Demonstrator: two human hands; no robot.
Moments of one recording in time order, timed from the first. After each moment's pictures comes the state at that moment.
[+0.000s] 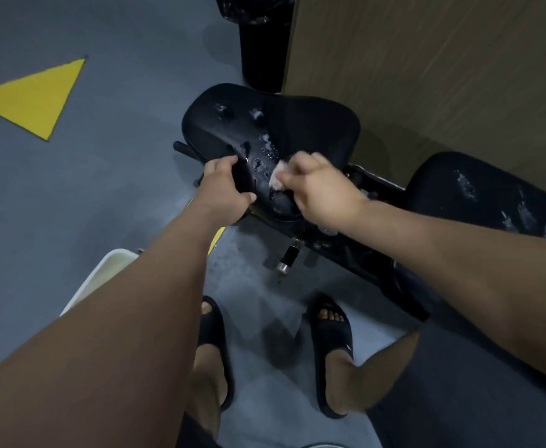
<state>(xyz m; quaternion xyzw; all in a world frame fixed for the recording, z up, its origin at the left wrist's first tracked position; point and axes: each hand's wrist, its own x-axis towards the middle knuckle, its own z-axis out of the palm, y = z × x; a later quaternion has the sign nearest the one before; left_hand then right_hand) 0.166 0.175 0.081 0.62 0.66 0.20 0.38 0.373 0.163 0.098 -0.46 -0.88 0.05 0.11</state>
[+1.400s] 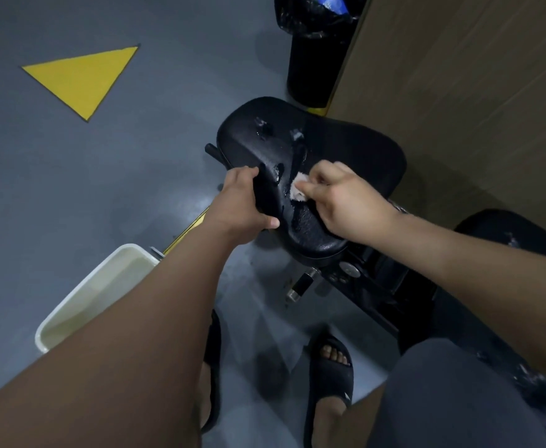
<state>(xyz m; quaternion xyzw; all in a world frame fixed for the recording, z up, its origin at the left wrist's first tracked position) 0.153 0.192 0.074 0.61 0.68 0.18 0.38 0.371 0.218 0.102 -0.38 -0.92 0.04 0.10</state>
